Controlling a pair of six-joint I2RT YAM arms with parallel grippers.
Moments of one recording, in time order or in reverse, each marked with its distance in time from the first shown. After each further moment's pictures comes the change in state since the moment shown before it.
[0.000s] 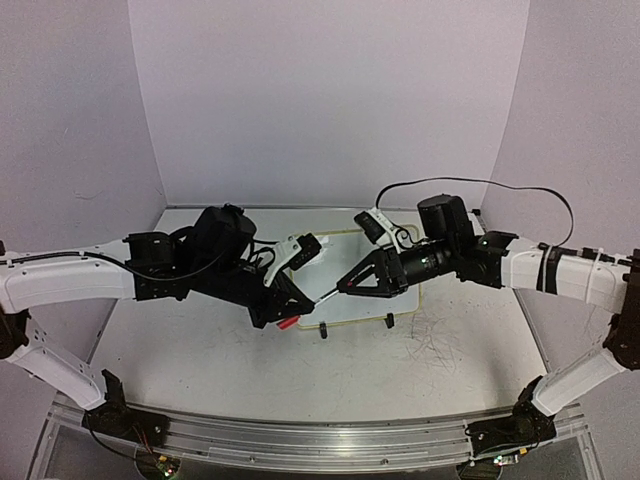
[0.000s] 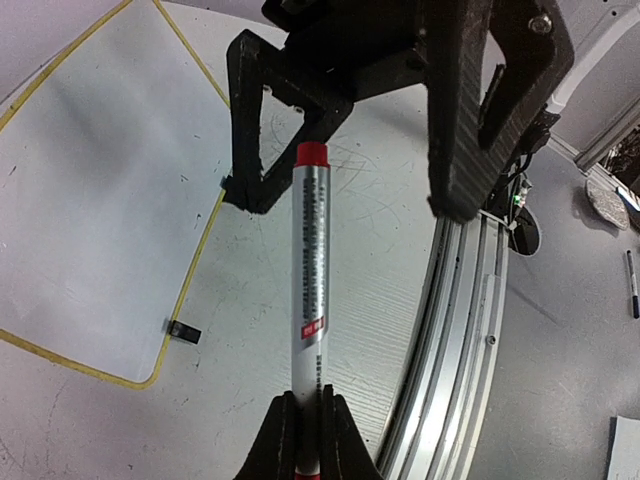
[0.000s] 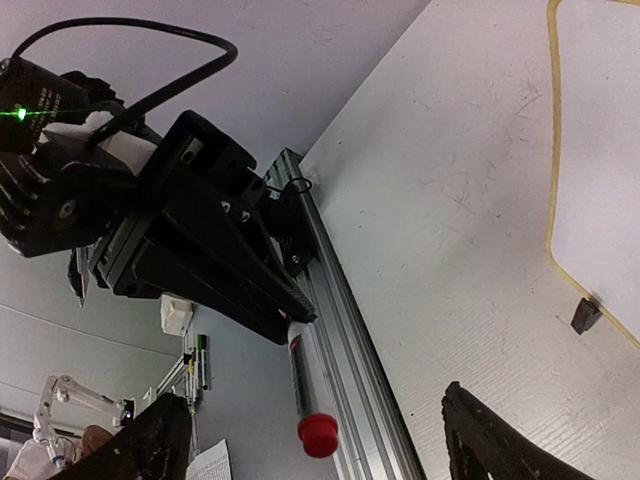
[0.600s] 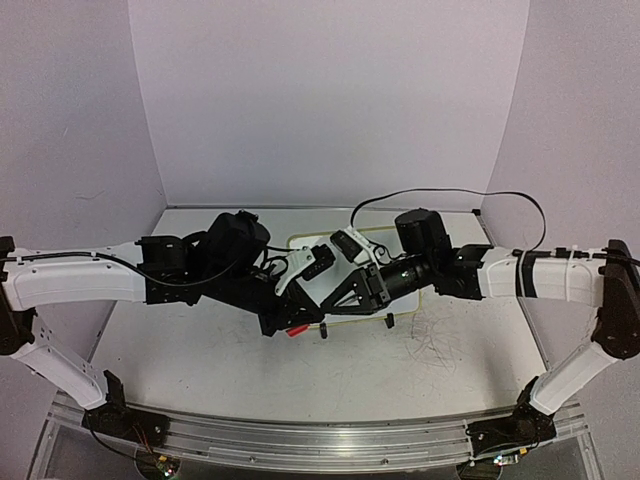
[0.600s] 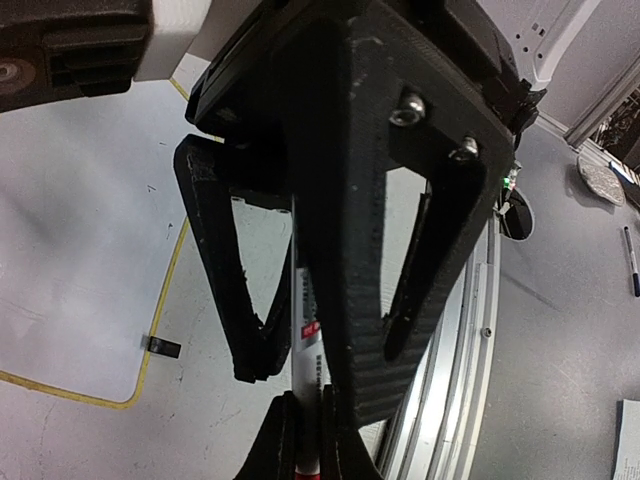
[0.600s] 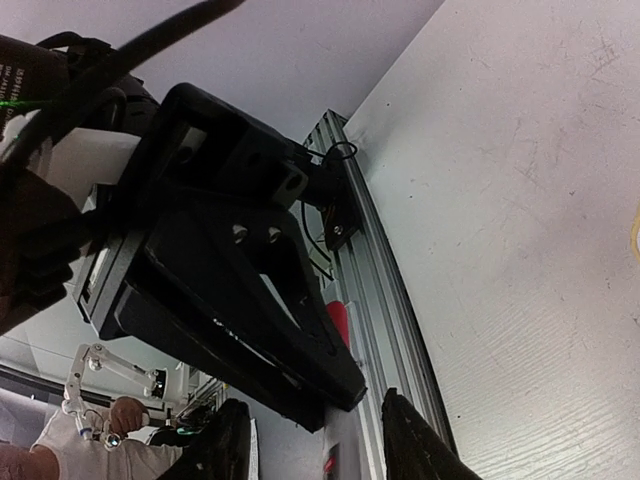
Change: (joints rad) left arm -0.040 0.050 0.022 0.015 0.008 0.037; right arm 0.078 0.100 -0.024 0.158 -0.084 0.081
